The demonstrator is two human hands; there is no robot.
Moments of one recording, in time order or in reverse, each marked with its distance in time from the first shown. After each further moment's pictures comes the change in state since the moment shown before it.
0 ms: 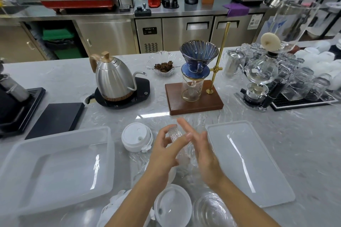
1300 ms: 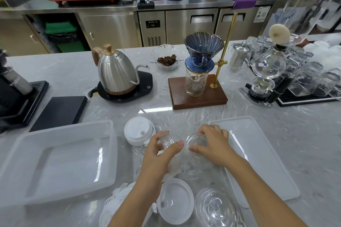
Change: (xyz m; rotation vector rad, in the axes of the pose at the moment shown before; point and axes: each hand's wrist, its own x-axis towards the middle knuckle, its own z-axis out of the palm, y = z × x) left_hand -0.018 -0.018 -0.023 -0.035 0.092 -0.016; right_hand 0.035 0.049 -0.059 -1.026 -0.012 0.148
